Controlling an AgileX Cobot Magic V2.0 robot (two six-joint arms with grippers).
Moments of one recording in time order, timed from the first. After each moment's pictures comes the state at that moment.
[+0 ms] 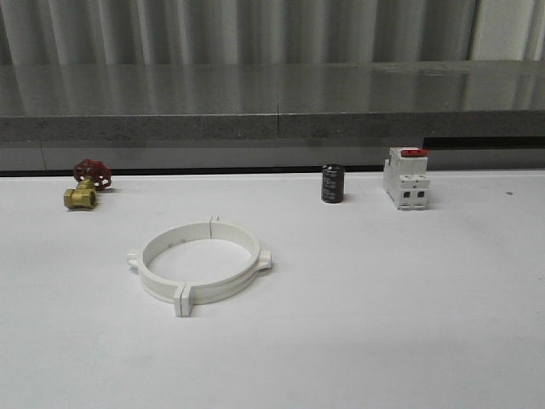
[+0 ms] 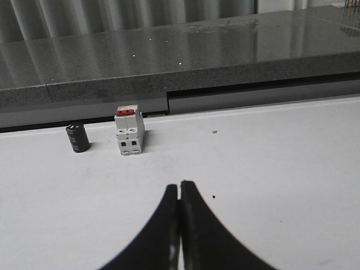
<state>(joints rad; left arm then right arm) 0.04 0.39 -0.47 -0.27 0.53 0.22 0.01 -0.01 0.03 -0.03 0.12 0.16</state>
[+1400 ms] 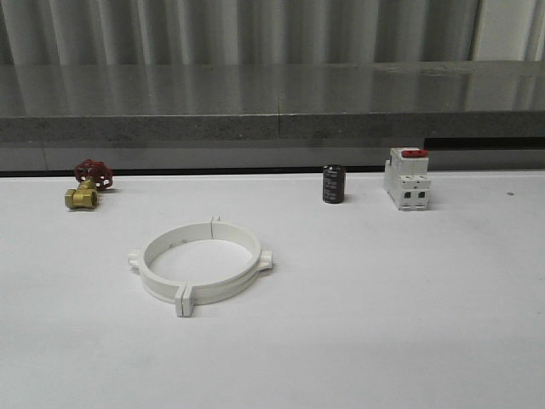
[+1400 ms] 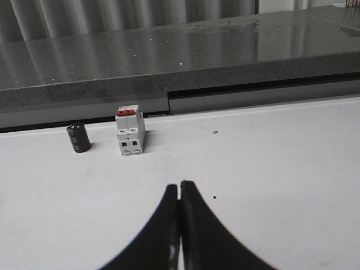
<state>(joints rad) -0.07 0.00 -0.02 0.12 0.27 -0.07 0.01 -0.01 0.03 -0.03 0.12 0.16</state>
